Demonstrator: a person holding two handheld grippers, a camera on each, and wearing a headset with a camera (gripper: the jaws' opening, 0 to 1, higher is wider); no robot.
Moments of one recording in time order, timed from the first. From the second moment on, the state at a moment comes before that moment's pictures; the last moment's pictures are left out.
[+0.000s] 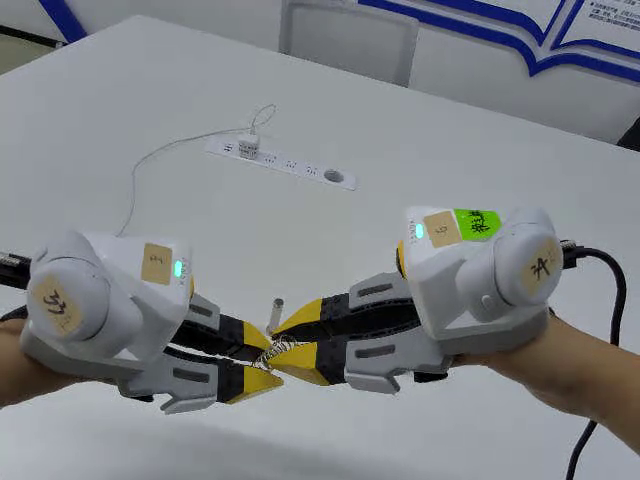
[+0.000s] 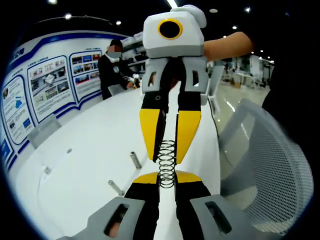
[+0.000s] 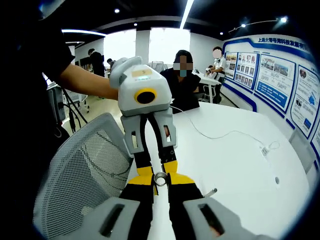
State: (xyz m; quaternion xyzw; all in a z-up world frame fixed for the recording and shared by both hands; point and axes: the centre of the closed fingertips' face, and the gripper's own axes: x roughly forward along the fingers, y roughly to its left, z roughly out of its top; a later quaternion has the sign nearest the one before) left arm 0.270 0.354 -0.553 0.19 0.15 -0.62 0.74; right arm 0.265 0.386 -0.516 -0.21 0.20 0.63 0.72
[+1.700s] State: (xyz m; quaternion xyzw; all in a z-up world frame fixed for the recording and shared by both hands) left arm 0.313 0.418 -0.568 0.15 0.19 -0.53 0.81; right arm 0.386 0.359 -0.541 -0.21 0.24 0.53 0.79
